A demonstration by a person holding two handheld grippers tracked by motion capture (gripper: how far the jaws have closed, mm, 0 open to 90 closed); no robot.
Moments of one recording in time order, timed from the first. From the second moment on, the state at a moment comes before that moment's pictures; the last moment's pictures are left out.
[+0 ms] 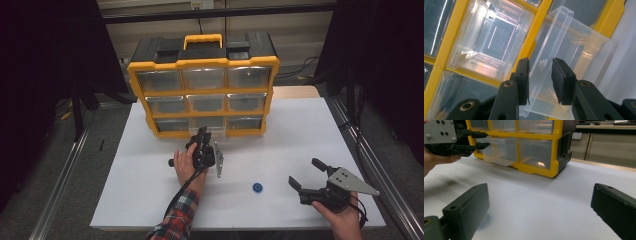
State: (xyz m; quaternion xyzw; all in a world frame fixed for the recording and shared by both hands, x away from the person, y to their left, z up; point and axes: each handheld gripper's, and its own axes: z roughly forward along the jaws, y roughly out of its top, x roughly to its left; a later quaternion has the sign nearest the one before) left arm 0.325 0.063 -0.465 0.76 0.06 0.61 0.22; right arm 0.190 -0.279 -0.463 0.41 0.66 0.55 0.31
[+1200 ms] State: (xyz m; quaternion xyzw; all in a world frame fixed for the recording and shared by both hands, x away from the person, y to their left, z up) left arm 0.314 0.066 -0.467 0.76 0.07 0.61 0.24; right arm 0.190 -0.280 -0.462 0.41 0.66 0.55 0.31
